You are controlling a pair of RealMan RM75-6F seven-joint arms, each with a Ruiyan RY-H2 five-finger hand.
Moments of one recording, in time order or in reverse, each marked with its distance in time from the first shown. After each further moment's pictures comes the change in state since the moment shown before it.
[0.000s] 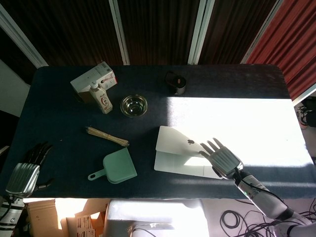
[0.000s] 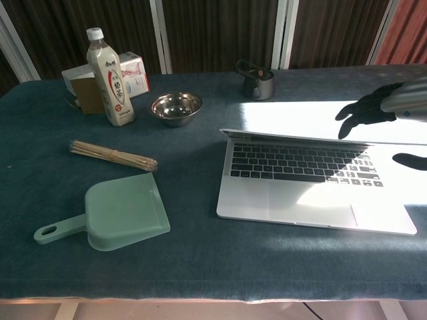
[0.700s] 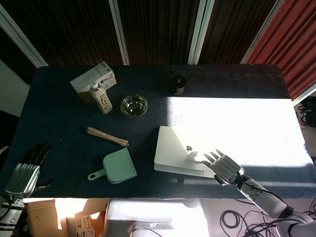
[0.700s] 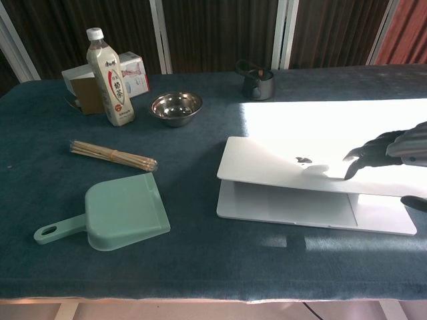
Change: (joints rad) left arm 0.000 0.005 0.003 -0.006 -0.002 -0.006 0.009; right arm -0.080 -0.078 0.003 0.179 -0.156 -0.141 0.210
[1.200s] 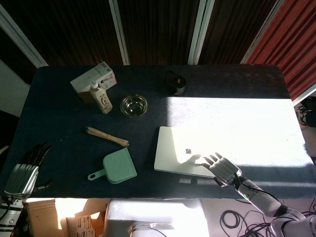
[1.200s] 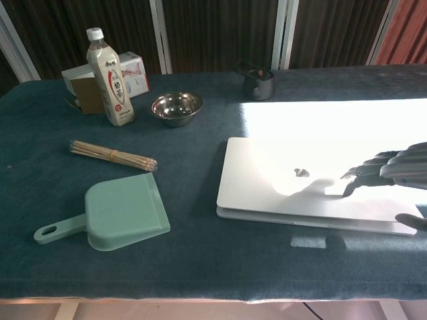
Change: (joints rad) left arm 0.006 0.003 0.001 0.001 0.002 0.011 -0.008; right arm -0.029 -0.100 0.009 0.117 -0.005 -0.034 0.004
